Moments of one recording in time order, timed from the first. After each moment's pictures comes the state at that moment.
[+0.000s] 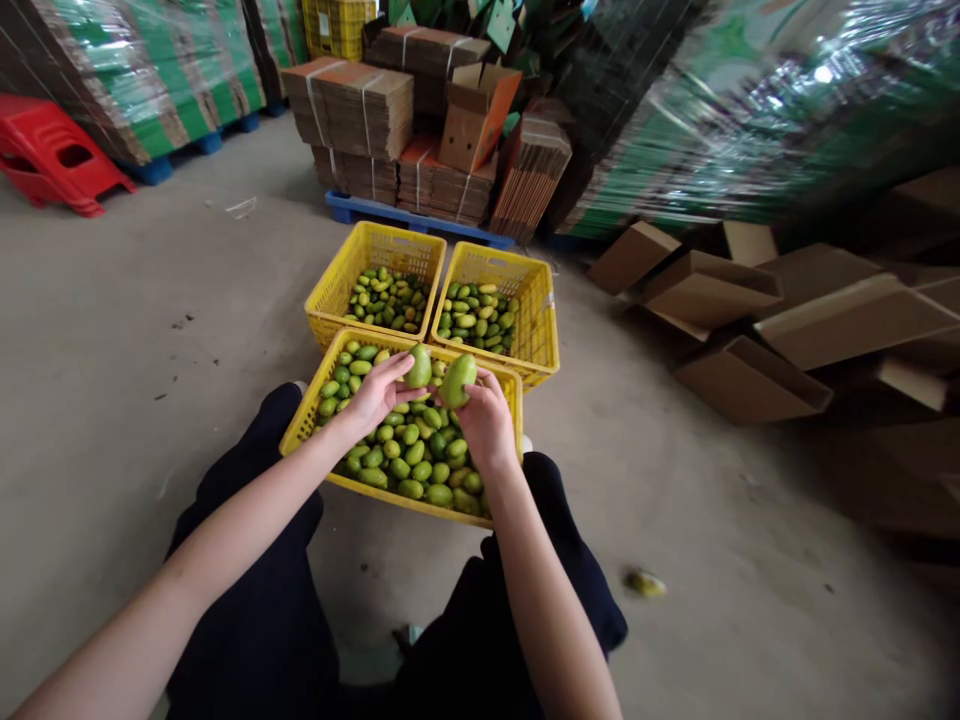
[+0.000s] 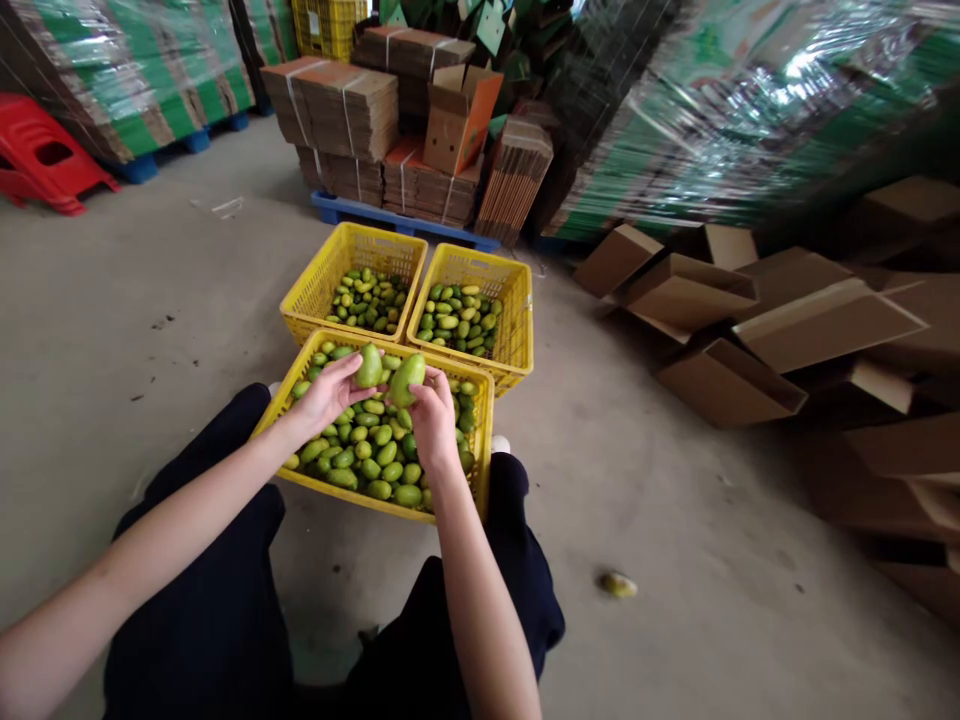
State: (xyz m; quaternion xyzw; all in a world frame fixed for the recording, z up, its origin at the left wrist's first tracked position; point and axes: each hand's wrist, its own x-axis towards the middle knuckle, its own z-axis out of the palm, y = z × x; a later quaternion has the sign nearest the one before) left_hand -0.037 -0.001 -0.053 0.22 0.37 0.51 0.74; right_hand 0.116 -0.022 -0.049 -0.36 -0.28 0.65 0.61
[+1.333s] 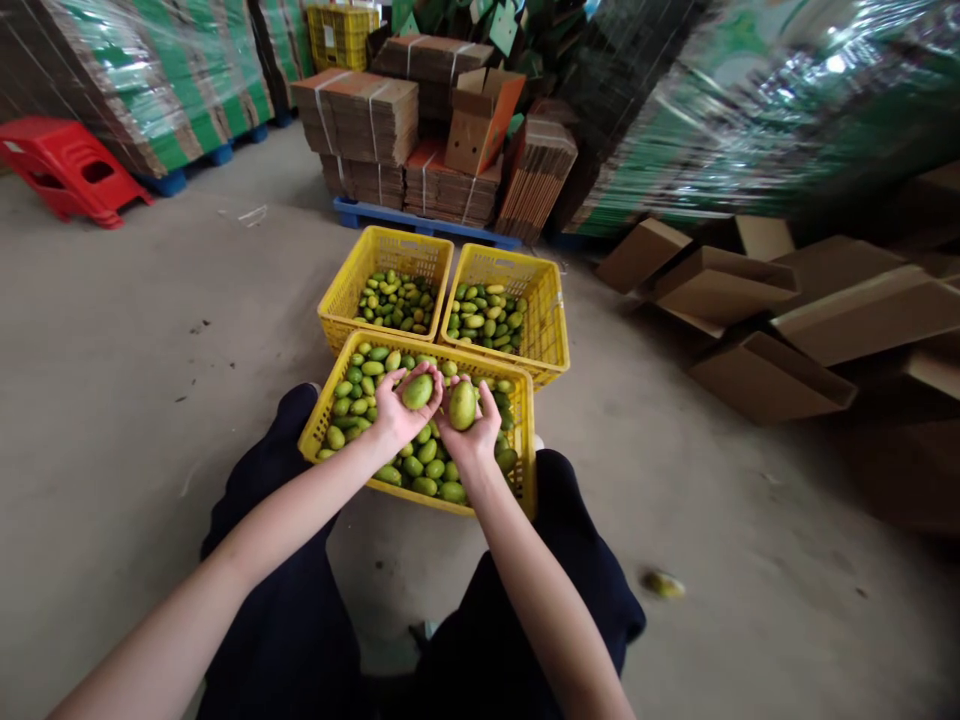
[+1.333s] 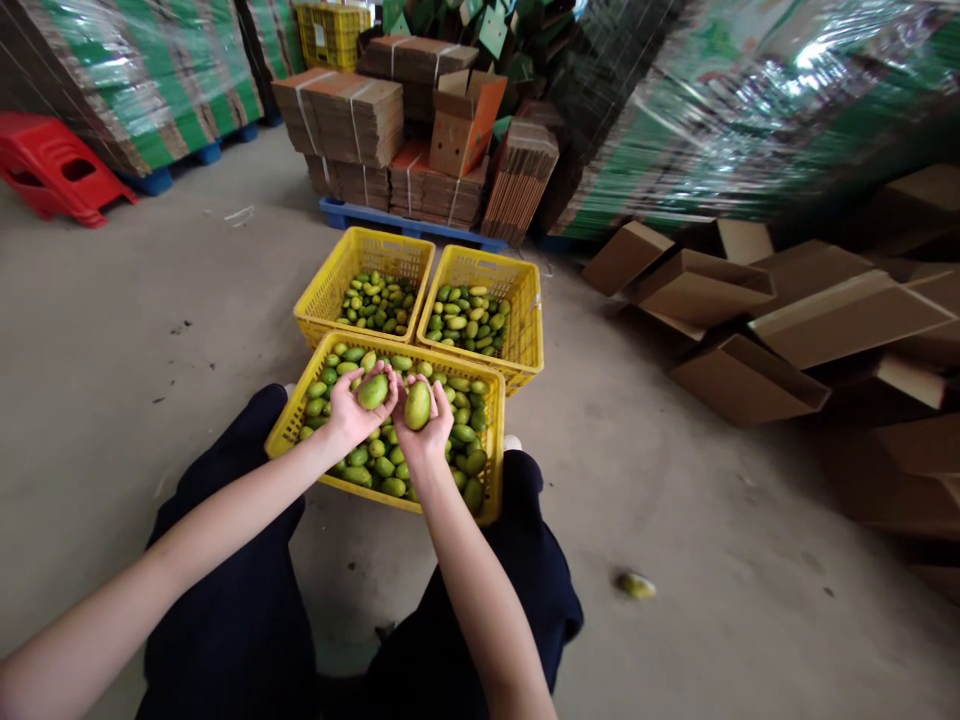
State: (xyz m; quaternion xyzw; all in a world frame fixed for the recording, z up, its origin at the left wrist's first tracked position) left_hand -0.019 -0.010 -0.070 -0.10 0.24 0.57 0.78; right_hand 0.087 -0.019 -0.084 -0.30 0.06 0.71 0.63
